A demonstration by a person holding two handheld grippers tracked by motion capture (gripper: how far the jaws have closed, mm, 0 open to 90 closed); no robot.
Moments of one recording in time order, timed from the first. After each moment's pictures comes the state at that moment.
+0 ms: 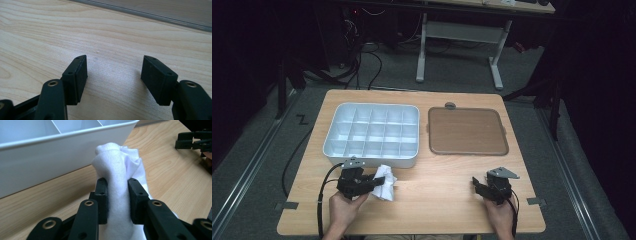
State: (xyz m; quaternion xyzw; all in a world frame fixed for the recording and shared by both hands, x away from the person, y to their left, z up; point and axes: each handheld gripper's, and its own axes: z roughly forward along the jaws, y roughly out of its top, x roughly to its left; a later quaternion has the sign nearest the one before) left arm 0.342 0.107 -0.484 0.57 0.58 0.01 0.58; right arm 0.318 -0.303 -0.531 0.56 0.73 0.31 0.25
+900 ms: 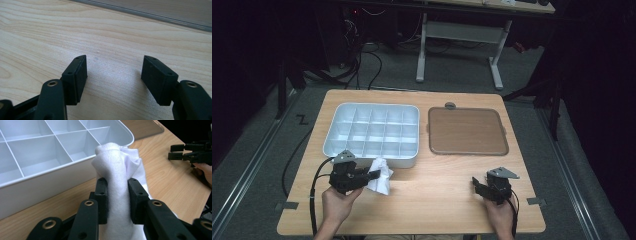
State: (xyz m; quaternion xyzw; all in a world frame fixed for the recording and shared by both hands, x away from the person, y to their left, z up) left arm 0.344 0.119 -0.456 0.56 0.57 0.01 0.60; right arm 0.318 -0.303 -0.531 0.56 0.73 0.31 0.25
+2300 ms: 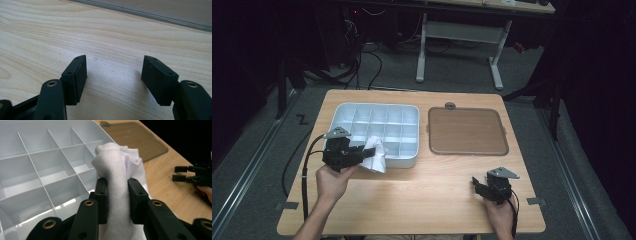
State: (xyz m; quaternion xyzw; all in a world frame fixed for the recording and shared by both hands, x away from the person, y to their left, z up) left arm 0.383 0.128 -0.408 0.55 0.57 0.04 0.61; right arm 0.318 -0.303 -0.531 0.56 0.73 0.31 0.25
